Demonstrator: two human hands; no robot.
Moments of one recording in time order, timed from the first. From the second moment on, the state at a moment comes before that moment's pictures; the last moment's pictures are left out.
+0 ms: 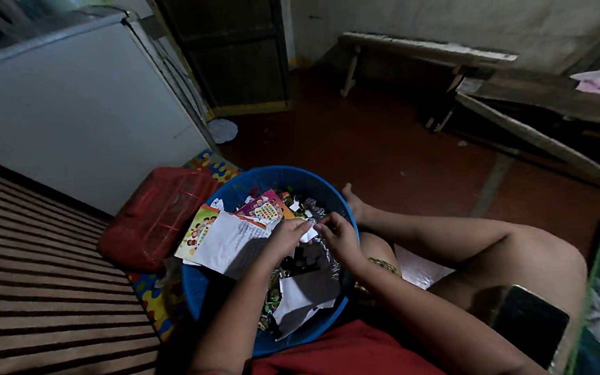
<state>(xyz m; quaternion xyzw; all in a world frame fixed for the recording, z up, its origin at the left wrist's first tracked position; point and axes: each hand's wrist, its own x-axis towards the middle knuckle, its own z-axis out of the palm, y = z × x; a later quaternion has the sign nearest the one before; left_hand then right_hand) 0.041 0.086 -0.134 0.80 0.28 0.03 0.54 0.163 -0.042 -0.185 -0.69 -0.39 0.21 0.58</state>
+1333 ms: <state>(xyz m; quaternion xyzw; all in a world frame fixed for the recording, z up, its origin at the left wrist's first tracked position) 0.041 0.103 -0.147 0.78 0.33 0.24 0.48 0.152 -0.051 -0.181 -0.65 -0.47 0.15 0.59</state>
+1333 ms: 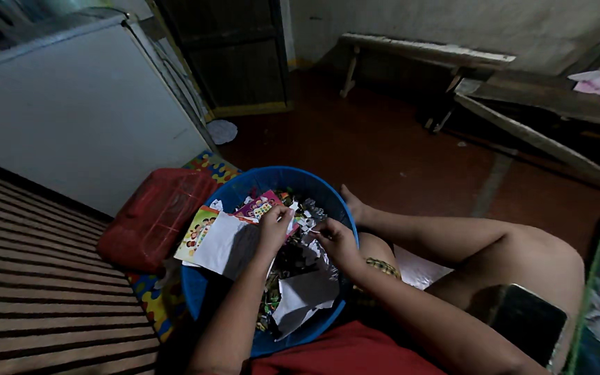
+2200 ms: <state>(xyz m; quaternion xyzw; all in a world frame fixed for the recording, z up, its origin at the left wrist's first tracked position) 0.047 0.083 -0.150 0.80 0.21 0.20 0.53 0.161 -0.044 -0.181 -0.58 -0.35 0.31 0.67</state>
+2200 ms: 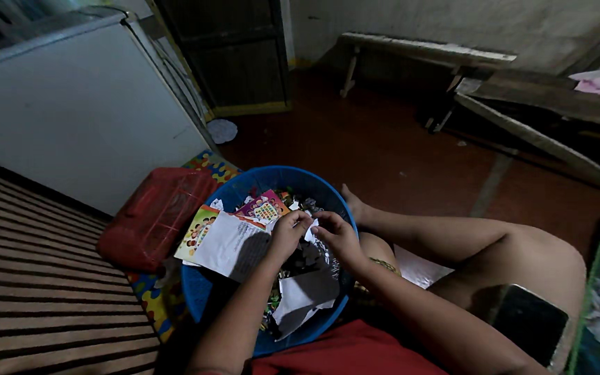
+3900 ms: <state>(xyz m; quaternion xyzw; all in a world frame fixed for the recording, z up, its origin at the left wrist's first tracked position) 0.045 0.075 -0.149 0.80 0.20 0.14 0.55 0.159 -0.044 -0.179 -0.62 -0.41 0.34 0.58</state>
